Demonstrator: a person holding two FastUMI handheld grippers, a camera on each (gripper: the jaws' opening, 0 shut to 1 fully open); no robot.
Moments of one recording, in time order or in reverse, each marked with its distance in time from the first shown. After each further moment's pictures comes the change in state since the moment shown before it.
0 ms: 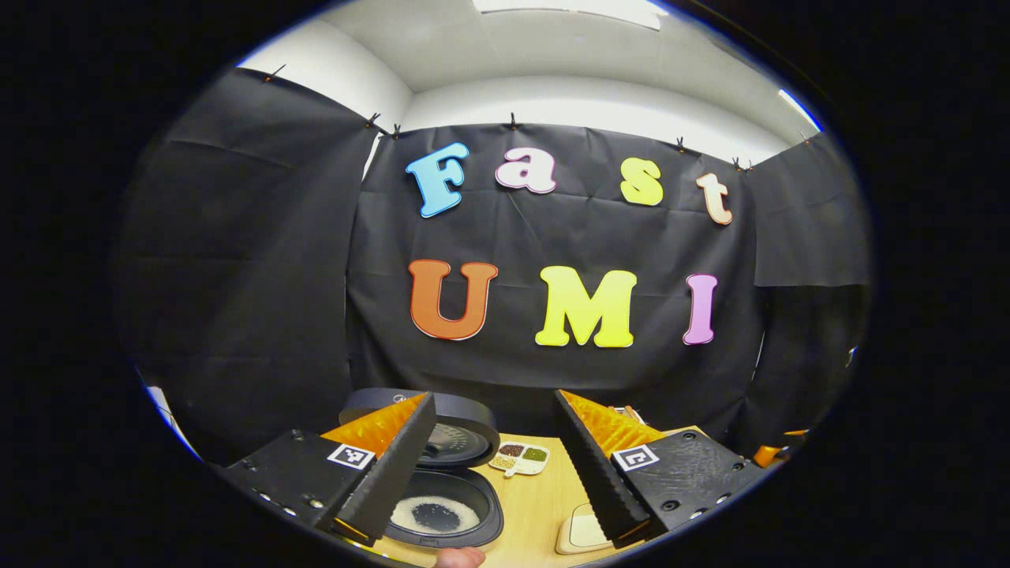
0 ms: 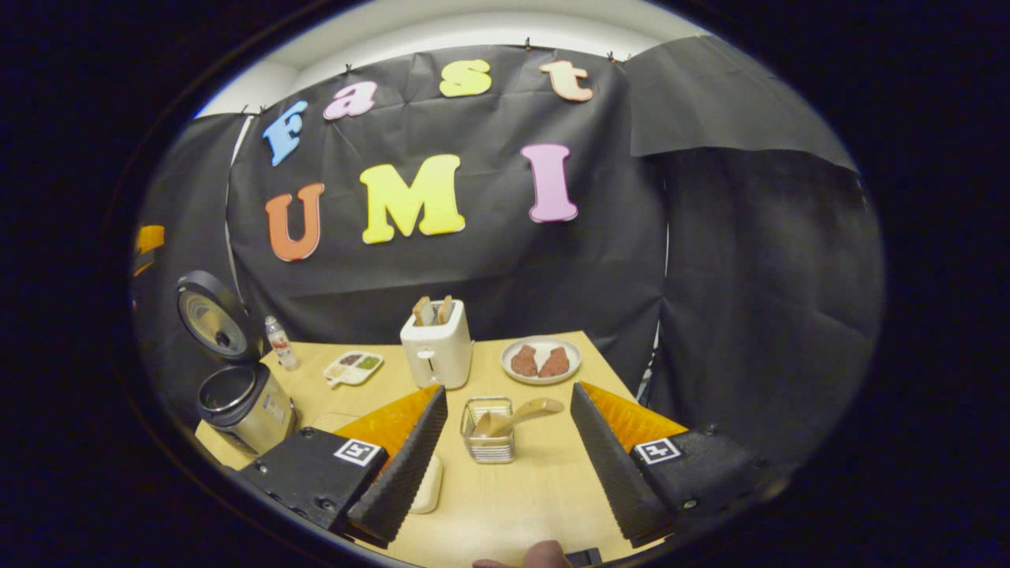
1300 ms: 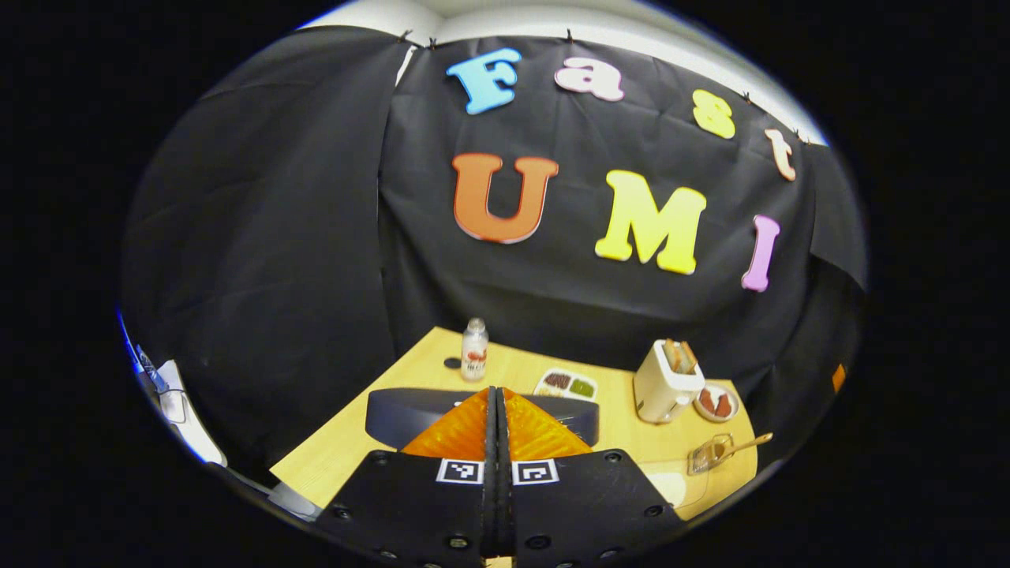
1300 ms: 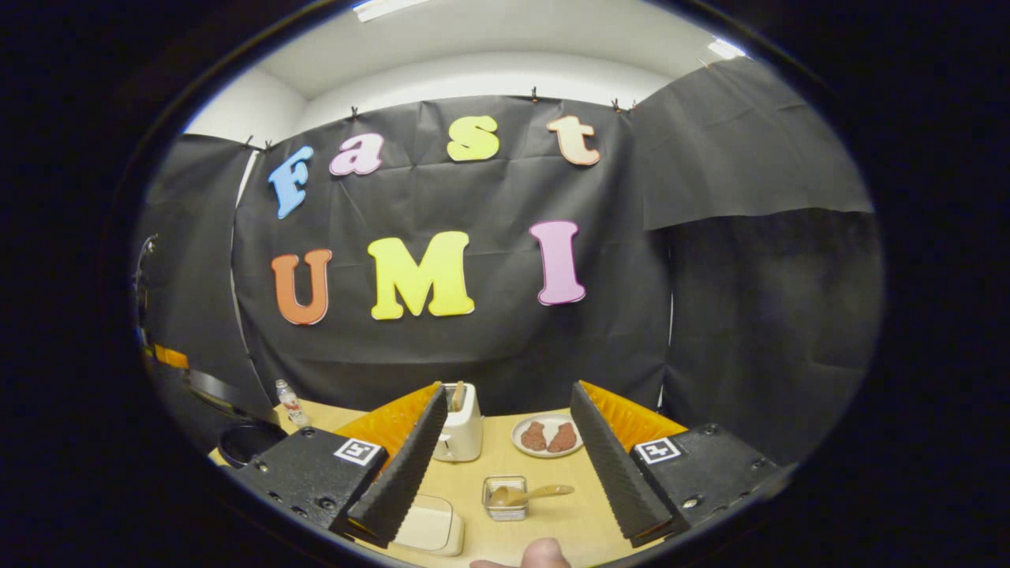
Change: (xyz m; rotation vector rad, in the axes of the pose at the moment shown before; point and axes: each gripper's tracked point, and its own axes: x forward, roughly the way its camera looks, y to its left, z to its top) left arm 0.053 0.089 -0.057 -0.088 0.311 0.108; right arm -0.042 0.022 0.154 -0.019 -0.285 -0.004
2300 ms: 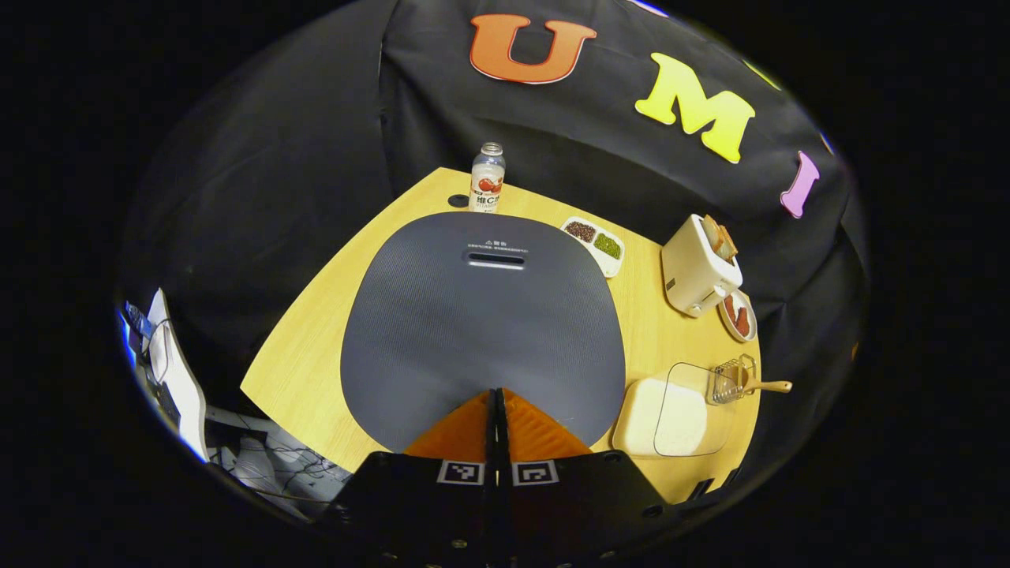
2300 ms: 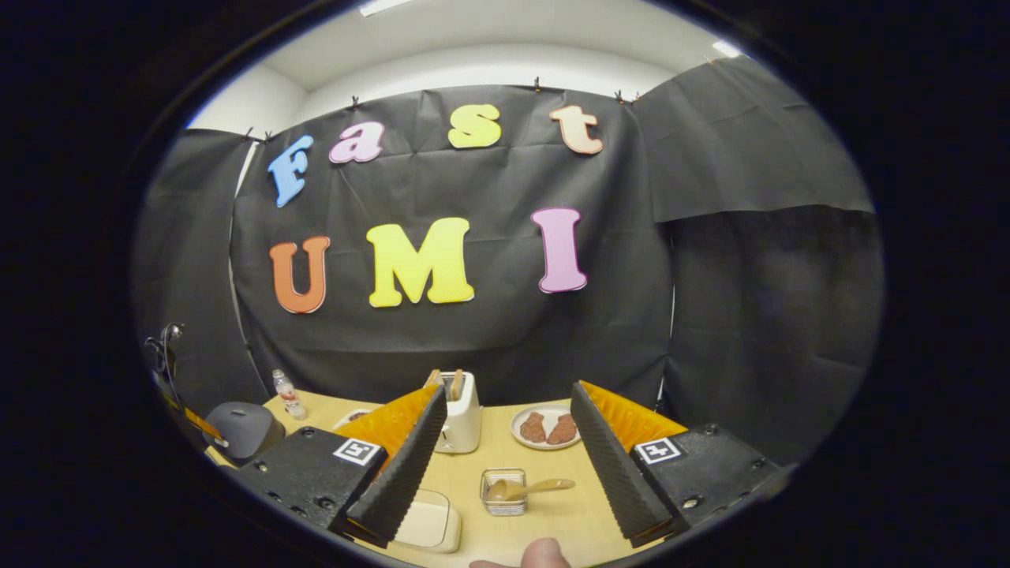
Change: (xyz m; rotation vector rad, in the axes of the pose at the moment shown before) left arm 0.001 0.025 -0.198 -0.115 0.674 0.051; right arm 0.012 0.004 -0.022 0.008 0.053 0.004
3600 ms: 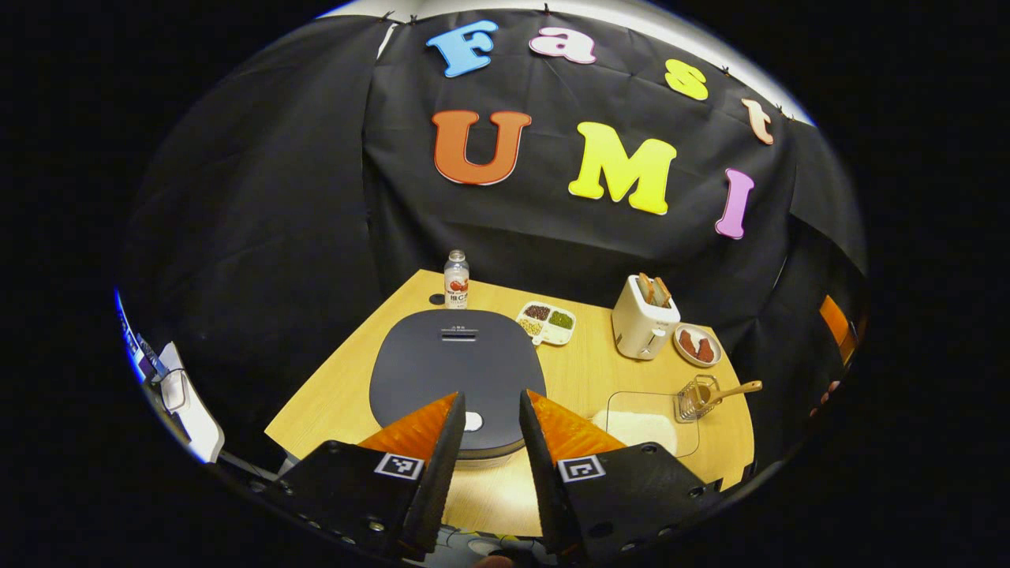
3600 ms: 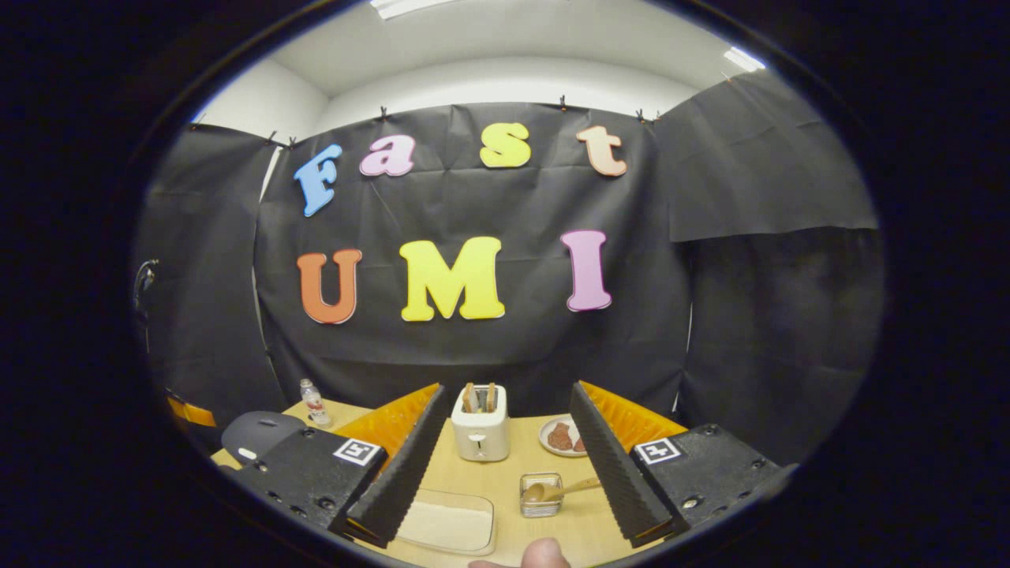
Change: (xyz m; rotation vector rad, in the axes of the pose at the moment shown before) left arm -0.096 -0.042 0.019 0.205 -0.359 -0.043; right arm -0.029 0.061 0.019 -0.018 -0.034 0.052
